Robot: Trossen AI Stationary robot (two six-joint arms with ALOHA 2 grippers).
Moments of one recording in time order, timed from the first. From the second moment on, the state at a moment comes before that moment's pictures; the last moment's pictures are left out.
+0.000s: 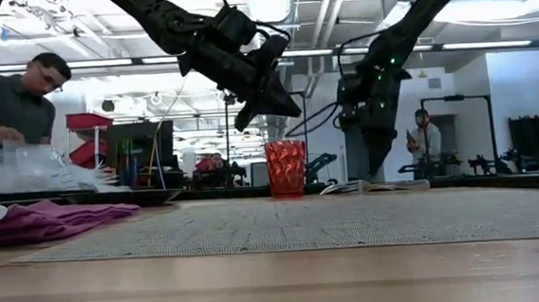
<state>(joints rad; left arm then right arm) 0.43 1.78 1.24 -0.06 0.30 -0.40 -0.84 1.91 1.29 -0.78 -0.18 -0.51</state>
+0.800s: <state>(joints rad) 0.43 1.78 1.23 -0.09 0.30 -0.41 -0.83 1.87 1.29 -0.75 -0.29 -0.27</state>
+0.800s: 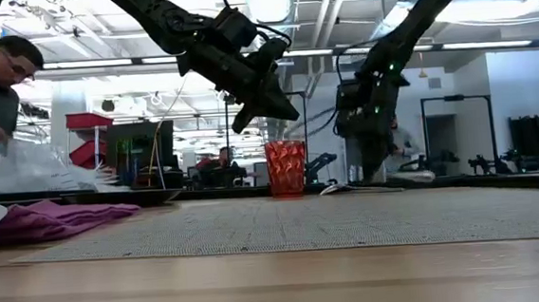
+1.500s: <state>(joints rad) 0.41 1.50 1.18 -0.49 0.34 -0.34 -0.43 1.66 0.83 0.45 -0.78 0.86</state>
